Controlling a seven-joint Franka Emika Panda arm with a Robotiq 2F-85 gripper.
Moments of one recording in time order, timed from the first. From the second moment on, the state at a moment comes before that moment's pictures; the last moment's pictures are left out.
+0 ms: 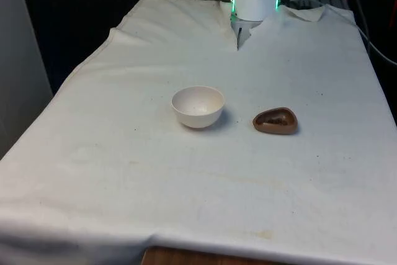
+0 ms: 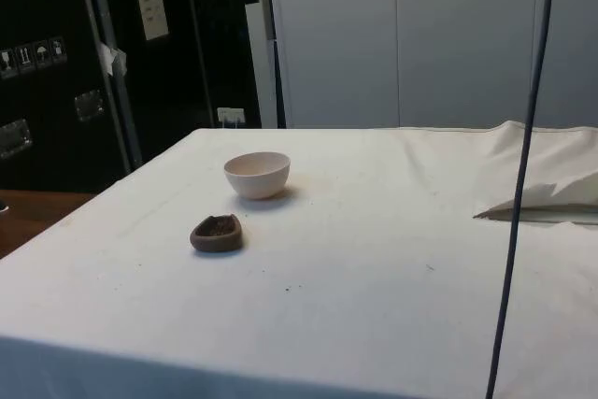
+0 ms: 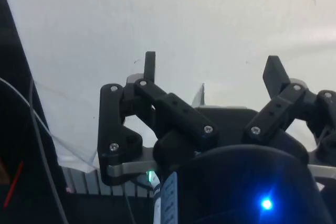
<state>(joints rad) 0.01 0.08 -0.01 -1.84 0.02 1.85 -0.02</state>
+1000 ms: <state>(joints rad) 0.01 0.01 0.02 -2.07 0.02 2.14 -0.02</state>
